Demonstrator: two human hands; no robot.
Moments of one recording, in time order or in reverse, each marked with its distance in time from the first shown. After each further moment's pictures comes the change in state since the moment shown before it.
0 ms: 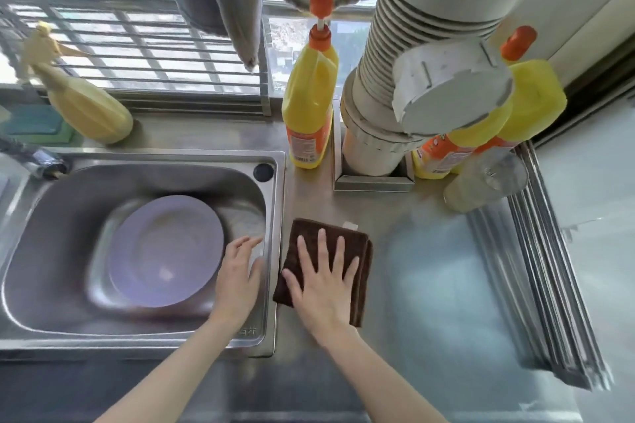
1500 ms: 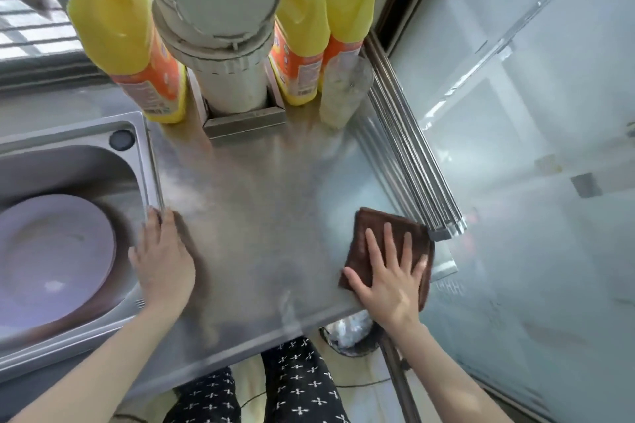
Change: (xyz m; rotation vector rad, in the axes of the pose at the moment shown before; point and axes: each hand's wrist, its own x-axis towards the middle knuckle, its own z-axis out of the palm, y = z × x) left_hand -0.037 0.041 0.048 0.392 -0.009 0.006; right_hand -0.160 0.213 -0.004 -0.106 0.062 0.459
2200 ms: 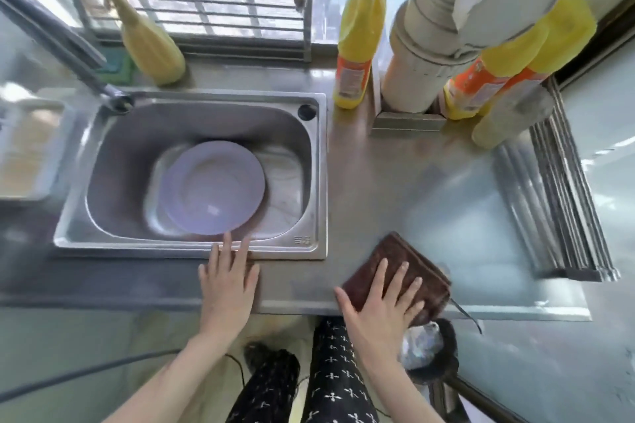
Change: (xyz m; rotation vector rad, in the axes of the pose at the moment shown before) left_hand -0.102 -0.163 -0.044 0.011 -0.111 -0.104; right_hand -0.108 -0.196 0.035 0.152 -0.071 -0.009
